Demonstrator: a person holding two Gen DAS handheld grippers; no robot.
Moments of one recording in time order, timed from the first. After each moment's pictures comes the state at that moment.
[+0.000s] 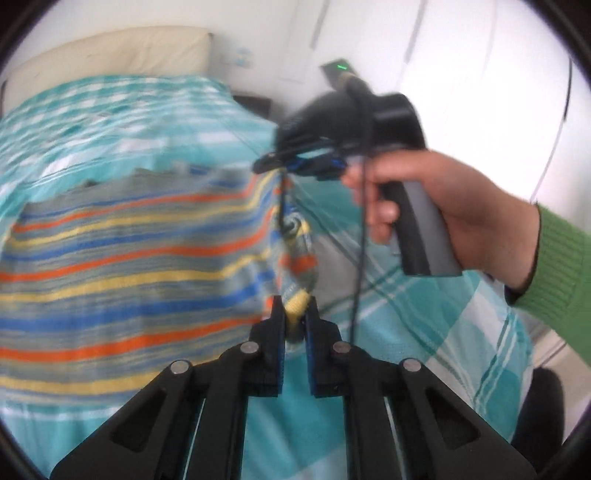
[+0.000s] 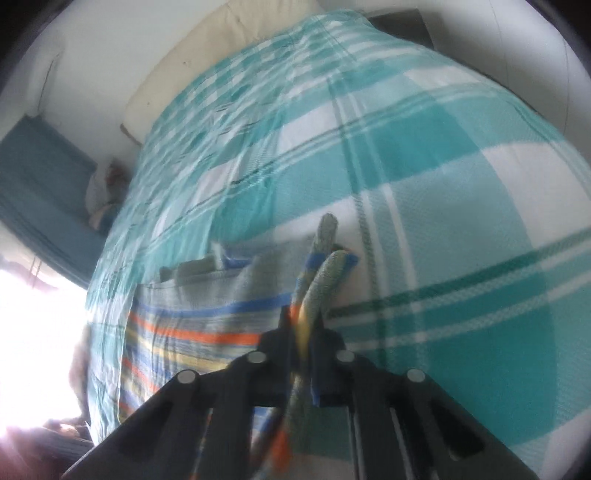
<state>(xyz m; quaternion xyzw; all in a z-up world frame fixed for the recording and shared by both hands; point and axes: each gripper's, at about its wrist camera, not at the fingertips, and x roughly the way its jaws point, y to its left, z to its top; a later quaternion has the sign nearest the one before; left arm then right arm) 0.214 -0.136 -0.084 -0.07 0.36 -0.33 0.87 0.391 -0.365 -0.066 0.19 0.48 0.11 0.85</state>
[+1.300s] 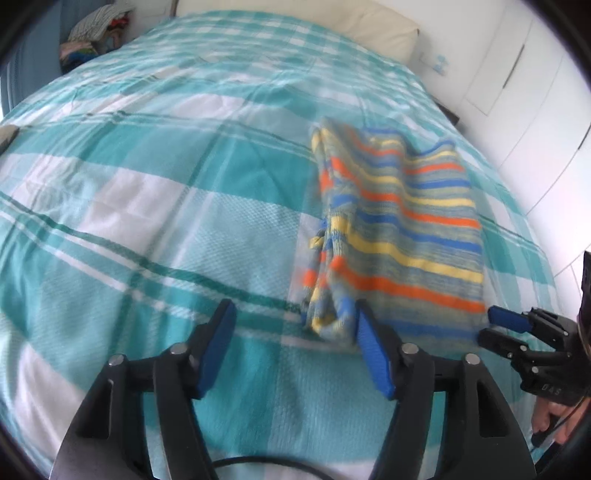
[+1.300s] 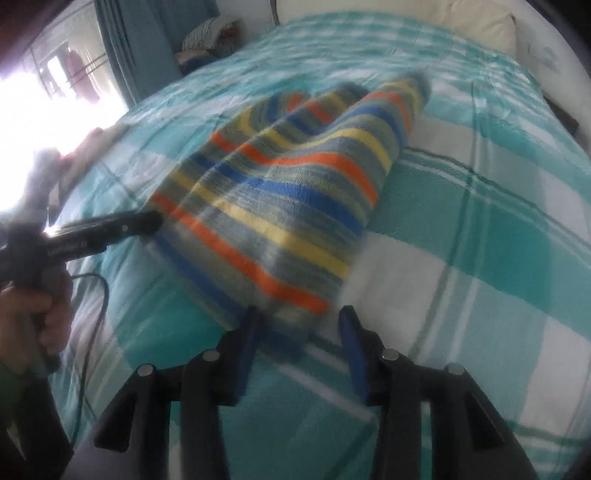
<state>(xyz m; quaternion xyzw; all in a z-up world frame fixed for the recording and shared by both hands) 0.235 0.110 -0.140 -0.16 0.47 -0.06 0.87 0.234 -0.152 -0.116 -0.08 0.49 0.24 0.83</state>
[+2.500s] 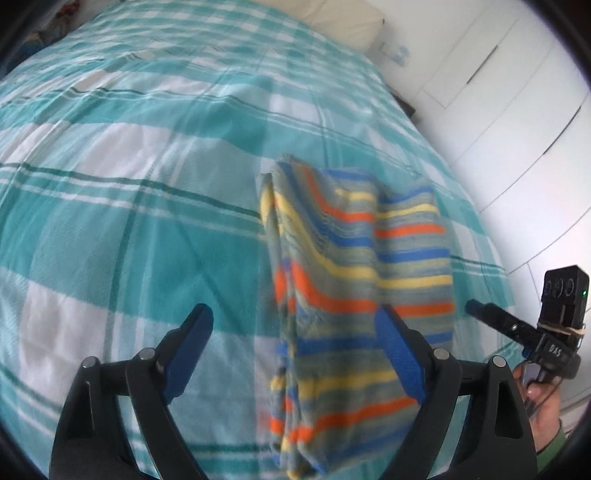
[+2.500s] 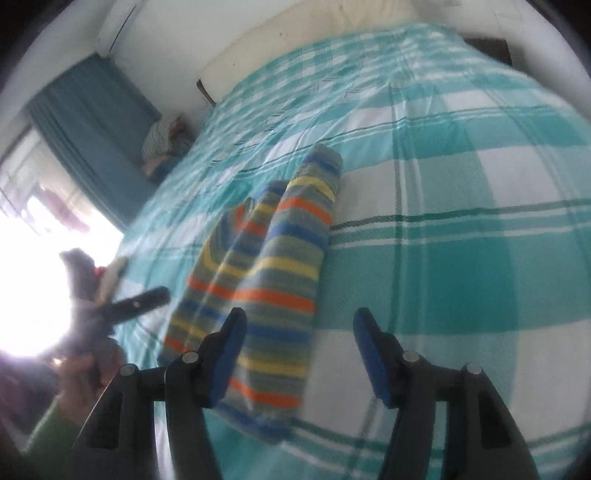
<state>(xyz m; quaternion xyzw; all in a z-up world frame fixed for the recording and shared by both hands) 0.358 0.109 -0.146 -0.18 0.50 -0.18 0.83 0.324 -0.215 -0.102 0.19 0.46 0.22 0.84</state>
